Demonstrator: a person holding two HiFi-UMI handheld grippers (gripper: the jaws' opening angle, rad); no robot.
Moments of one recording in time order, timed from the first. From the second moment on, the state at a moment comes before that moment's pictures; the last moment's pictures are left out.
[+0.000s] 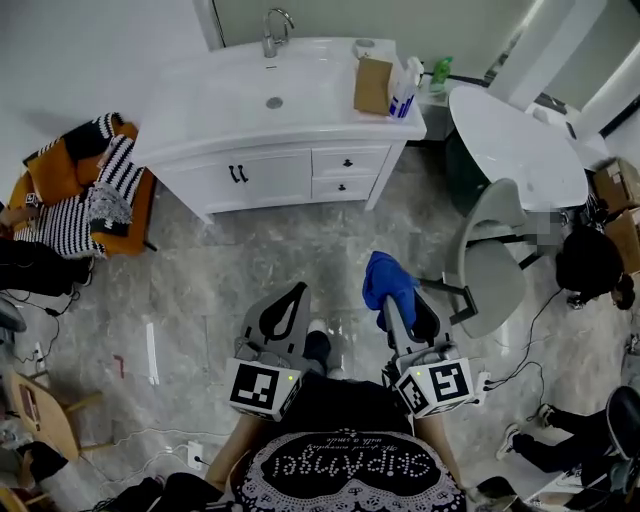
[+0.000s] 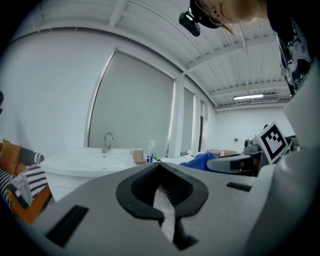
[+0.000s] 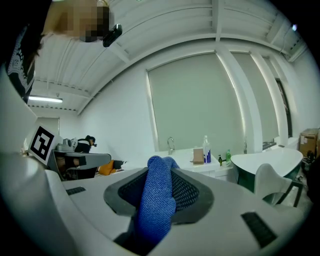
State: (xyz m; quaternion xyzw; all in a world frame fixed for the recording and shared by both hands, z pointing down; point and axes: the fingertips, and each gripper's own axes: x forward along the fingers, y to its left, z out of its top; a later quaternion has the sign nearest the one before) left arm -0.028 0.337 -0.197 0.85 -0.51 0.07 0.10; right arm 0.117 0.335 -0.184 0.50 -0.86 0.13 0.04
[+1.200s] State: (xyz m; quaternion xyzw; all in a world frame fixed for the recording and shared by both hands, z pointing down) left arm -0.052 0.209 -0.170 0.83 -0.54 0.07 0.15; right arm 0.105 0.191 -0.171 0.50 -0.85 0.14 0.06
